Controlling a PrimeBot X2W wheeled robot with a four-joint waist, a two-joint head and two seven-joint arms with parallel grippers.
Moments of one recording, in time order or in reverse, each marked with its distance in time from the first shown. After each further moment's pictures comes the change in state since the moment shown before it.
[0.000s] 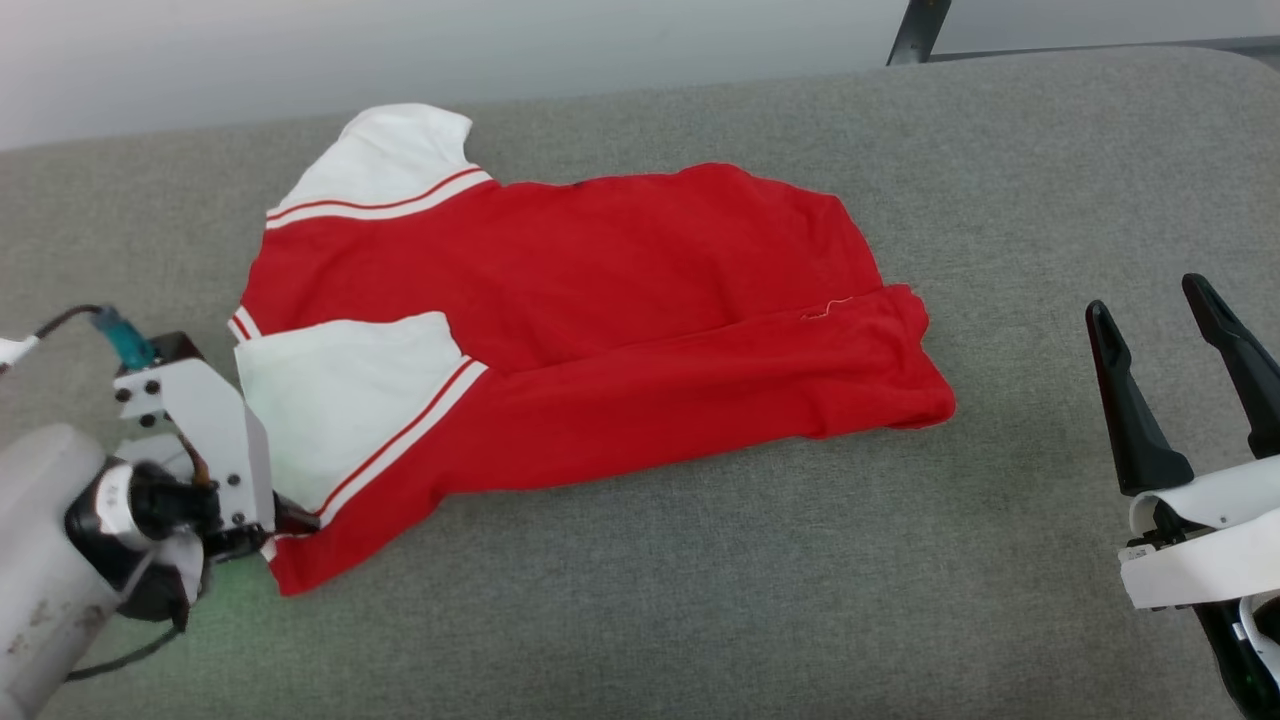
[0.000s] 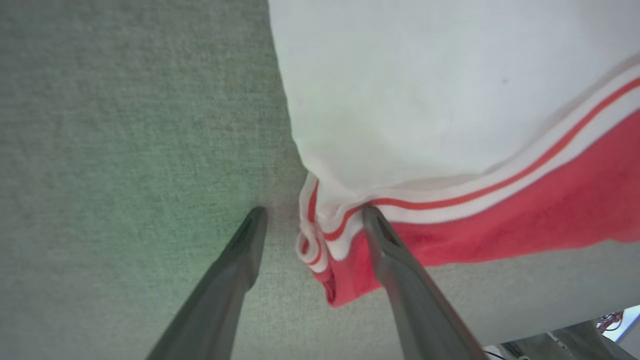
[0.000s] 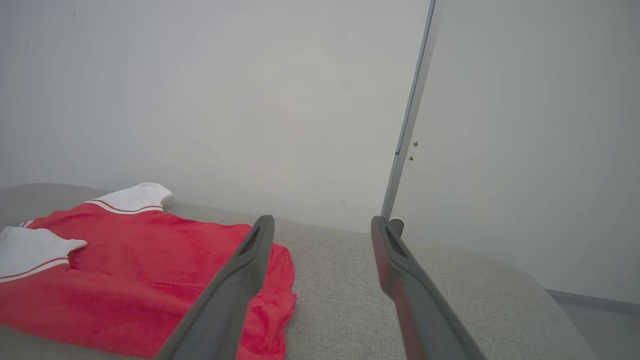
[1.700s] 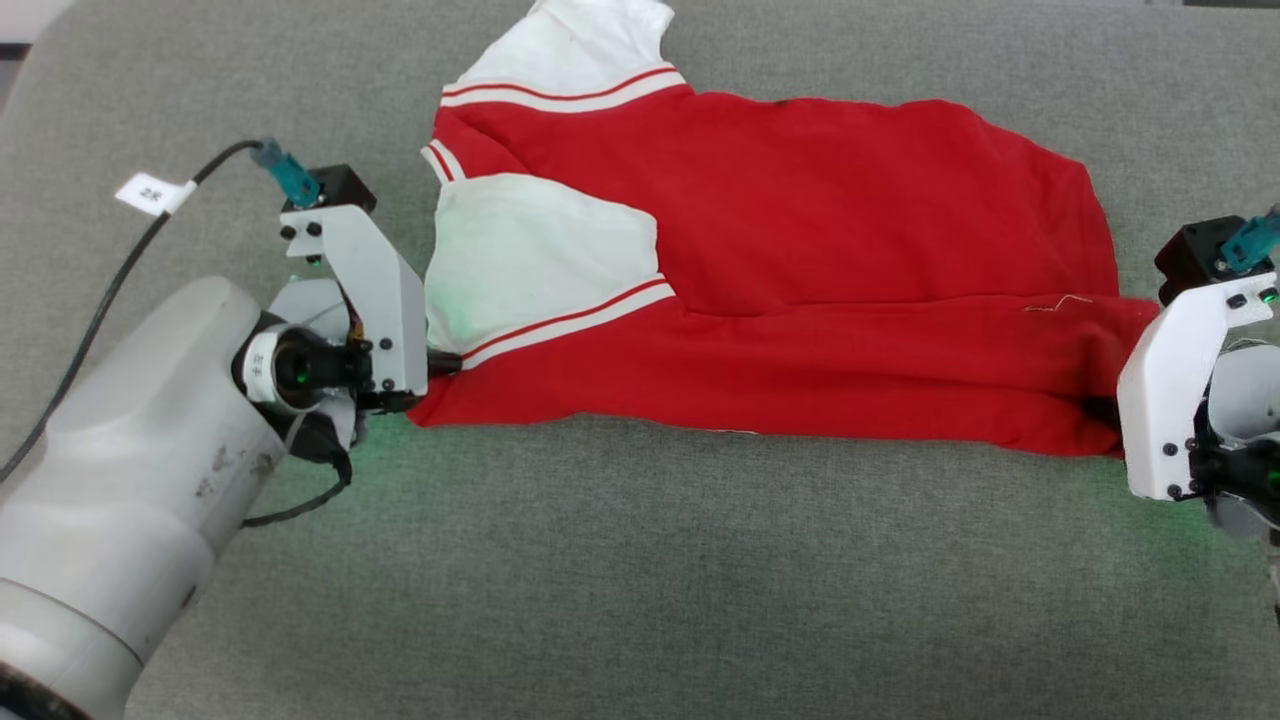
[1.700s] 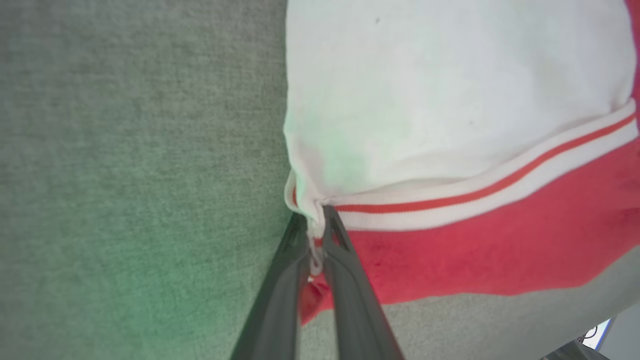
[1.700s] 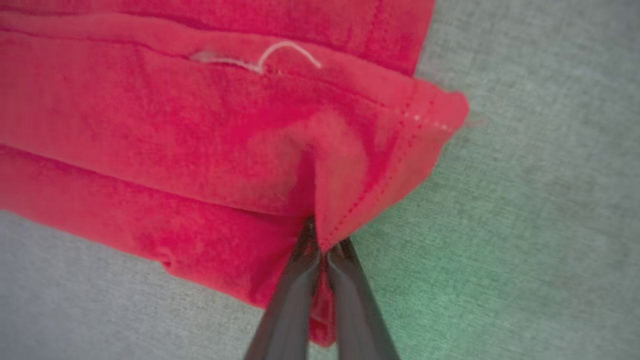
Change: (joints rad) left arm -0.241 -0.326 -0.009 0.312 0.073 -0.257 -0.094; right arm -0.368 -0.052 0.047 0.362 0.156 0.000 1.158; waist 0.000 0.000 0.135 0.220
